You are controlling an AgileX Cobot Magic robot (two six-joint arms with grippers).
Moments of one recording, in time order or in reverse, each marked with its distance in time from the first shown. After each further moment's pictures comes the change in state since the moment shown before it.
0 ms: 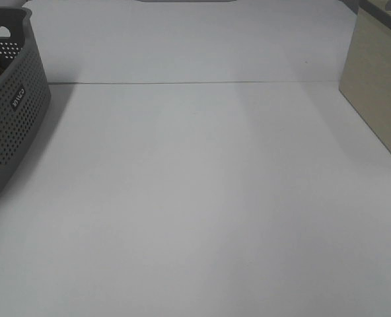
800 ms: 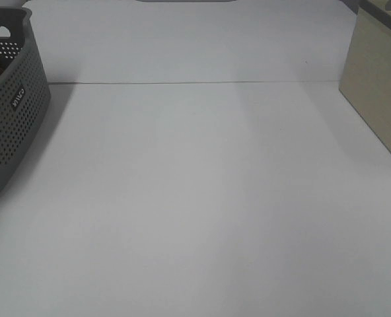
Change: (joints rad) left arm -0.005 -0.010 -0.002 -0.089 0.029 -0.118; right arm 0.000 0.000 0.000 0.000 0.000 0.000
